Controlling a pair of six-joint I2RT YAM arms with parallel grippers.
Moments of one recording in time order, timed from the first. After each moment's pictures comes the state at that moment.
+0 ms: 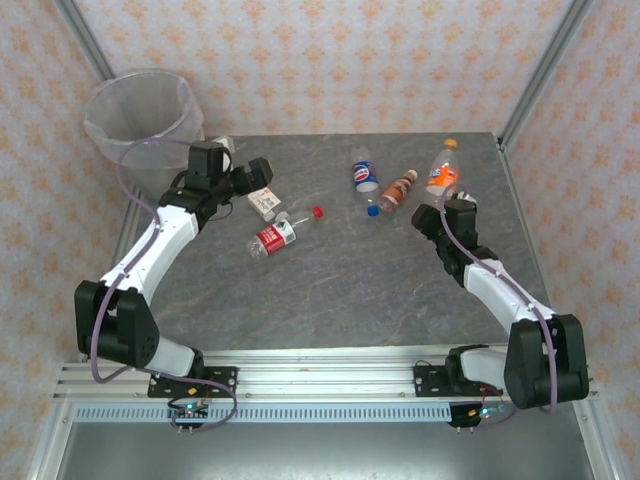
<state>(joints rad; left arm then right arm) -0.16 1.46 1.21 -0.35 0.13 -0.53 0.13 1.21 0.64 -0.02 0.04 0.60</state>
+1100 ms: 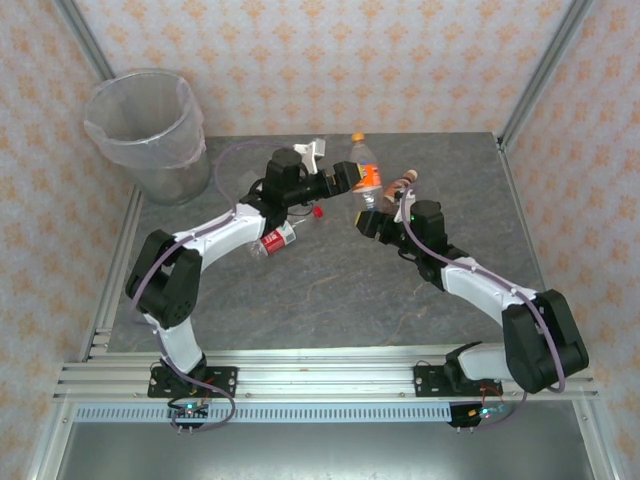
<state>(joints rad) -0.50 1.80 1.29 0.26 0.45 -0.86 0.38 1.32 0.64 0.27 -0.35 0.60</state>
